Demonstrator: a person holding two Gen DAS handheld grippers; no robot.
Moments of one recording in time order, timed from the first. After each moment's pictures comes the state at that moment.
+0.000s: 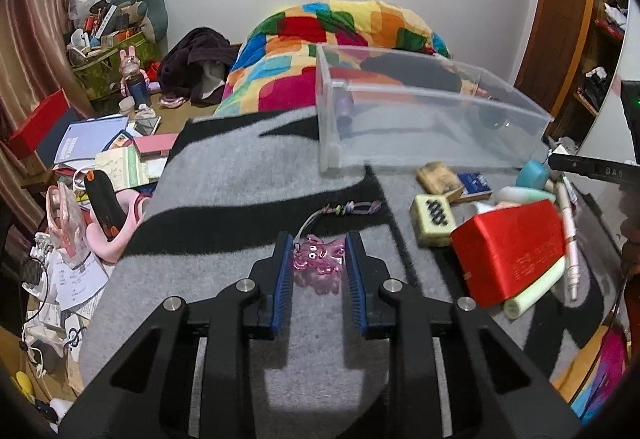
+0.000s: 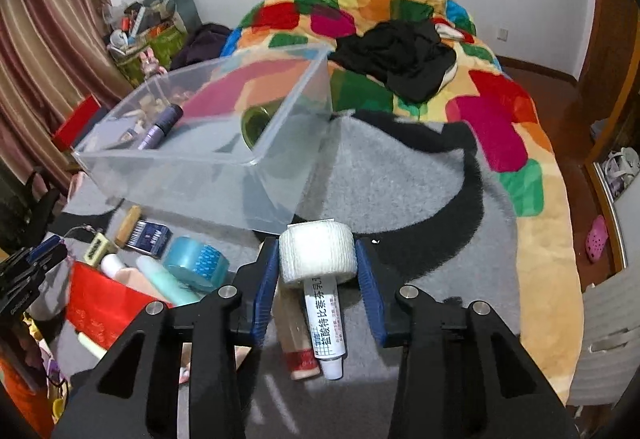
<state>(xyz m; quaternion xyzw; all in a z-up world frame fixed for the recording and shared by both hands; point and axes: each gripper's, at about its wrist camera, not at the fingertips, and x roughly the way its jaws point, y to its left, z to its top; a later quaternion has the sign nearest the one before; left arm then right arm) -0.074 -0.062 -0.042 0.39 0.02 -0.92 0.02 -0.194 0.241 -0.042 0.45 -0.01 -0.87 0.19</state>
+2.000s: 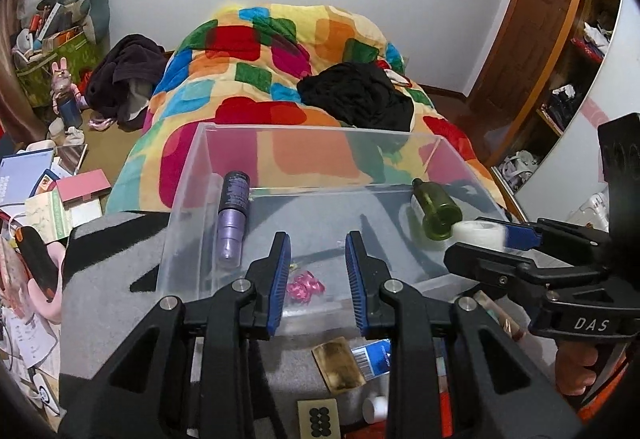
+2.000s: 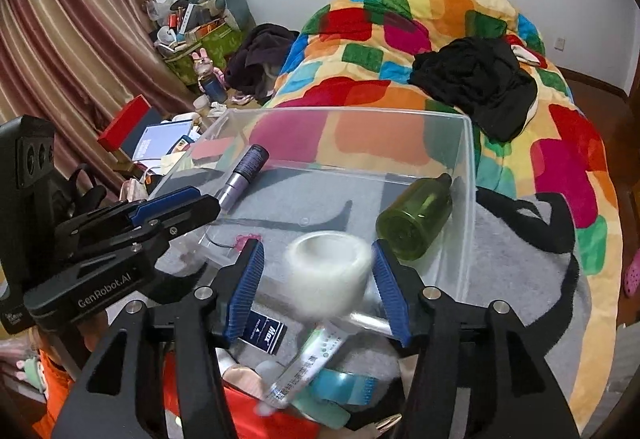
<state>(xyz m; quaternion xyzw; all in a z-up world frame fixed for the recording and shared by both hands) -0.213 -0.010 -0.002 0.41 0.06 -0.91 -0.08 -0.242 0.159 -0.005 0.45 -0.02 -0.85 0.28</state>
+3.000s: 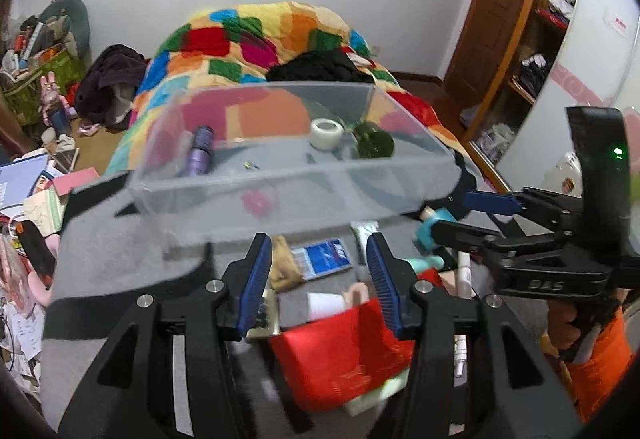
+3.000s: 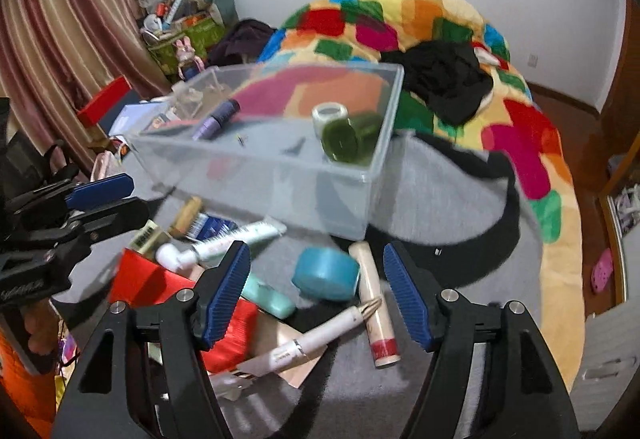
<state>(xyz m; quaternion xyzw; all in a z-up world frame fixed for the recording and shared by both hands) -0.137 0.031 -0.008 0.41 0.03 -0.90 -0.12 -0.181 0.199 -0.029 0.44 0.02 -0.87 0.23</state>
